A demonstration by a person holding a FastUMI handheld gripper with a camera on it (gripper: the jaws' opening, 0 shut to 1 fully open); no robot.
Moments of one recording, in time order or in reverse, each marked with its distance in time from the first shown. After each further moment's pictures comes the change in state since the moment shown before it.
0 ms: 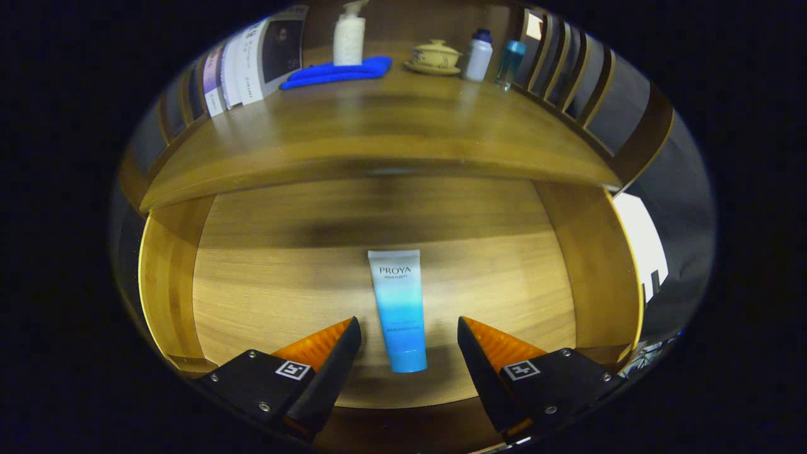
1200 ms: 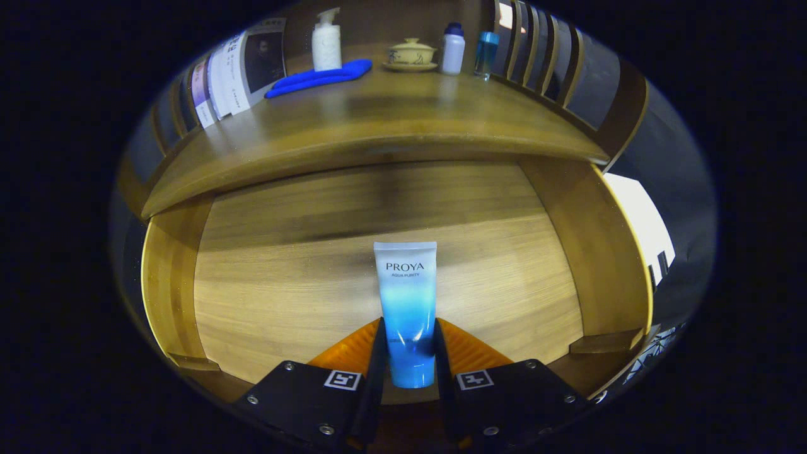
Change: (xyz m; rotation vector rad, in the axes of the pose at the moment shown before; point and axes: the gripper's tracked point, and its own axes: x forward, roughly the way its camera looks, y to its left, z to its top) arm -0.021 -0.016 -0.001 0.032 -0.087 0.000
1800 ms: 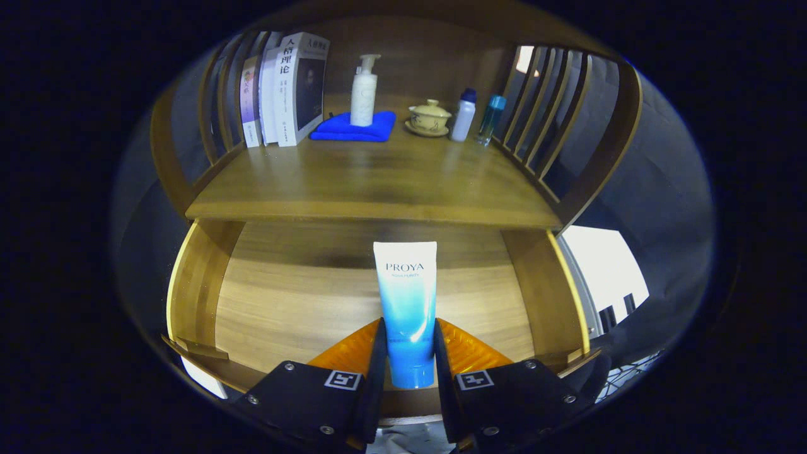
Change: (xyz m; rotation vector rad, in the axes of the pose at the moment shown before) arm -0.078 -0.001 0.044 -0.145 -0.200 -0.065
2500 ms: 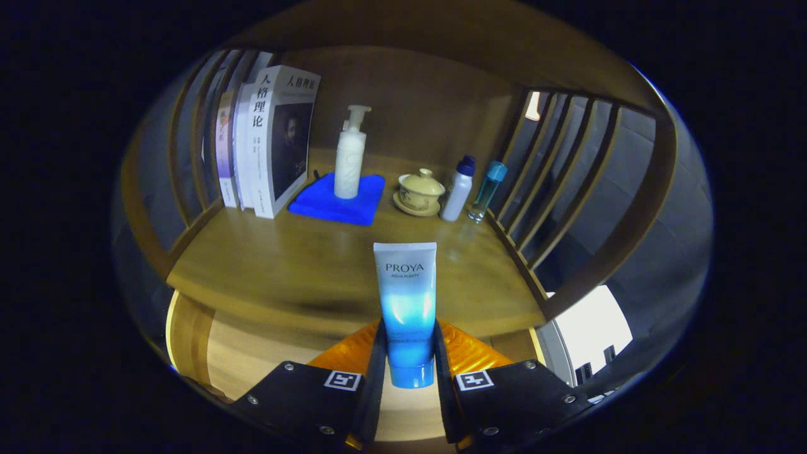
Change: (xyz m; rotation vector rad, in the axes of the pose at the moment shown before) arm 0.049 -0.011 0.125 -0.031 -0.190 -0.015
